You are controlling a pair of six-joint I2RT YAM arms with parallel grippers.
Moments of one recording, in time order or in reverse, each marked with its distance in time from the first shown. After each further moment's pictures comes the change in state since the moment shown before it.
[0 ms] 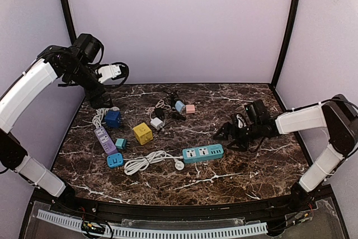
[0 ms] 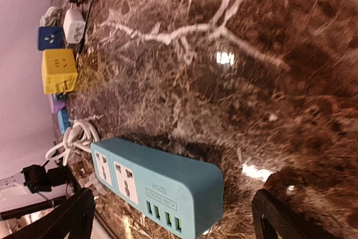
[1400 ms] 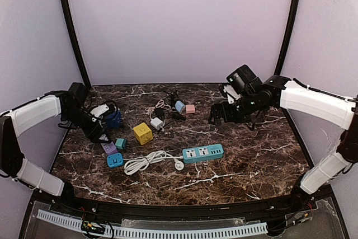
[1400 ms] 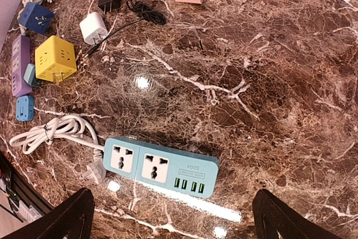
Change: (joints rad) left arm 0.328 -0.097 -0.696 0.332 0.476 -0.093; right arm 0.280 -0.112 0.595 -0.776 0.604 -0.264
